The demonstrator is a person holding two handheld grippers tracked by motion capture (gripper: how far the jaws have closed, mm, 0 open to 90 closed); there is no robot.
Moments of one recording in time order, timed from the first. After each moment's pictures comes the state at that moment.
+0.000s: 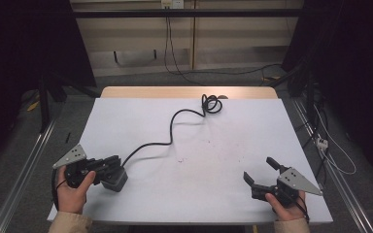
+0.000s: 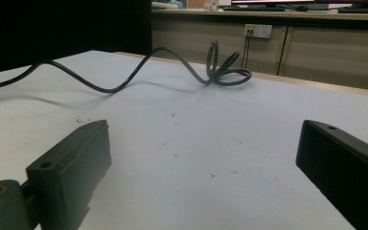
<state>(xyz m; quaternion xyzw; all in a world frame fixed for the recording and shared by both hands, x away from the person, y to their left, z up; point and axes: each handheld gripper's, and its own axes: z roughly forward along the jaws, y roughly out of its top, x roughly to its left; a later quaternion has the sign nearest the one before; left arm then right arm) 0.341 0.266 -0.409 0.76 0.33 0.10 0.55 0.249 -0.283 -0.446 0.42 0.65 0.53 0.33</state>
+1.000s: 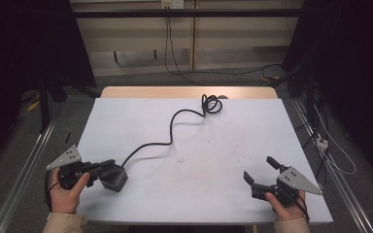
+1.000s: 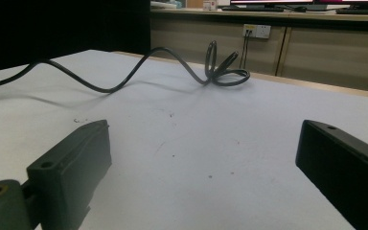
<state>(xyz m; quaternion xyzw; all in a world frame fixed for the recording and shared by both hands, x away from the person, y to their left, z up) 0.336 0.279 -0.406 0.78 0.32 0.09 0.53 0.250 -0.284 -0.446 0.42 0.65 0.53 0.34</state>
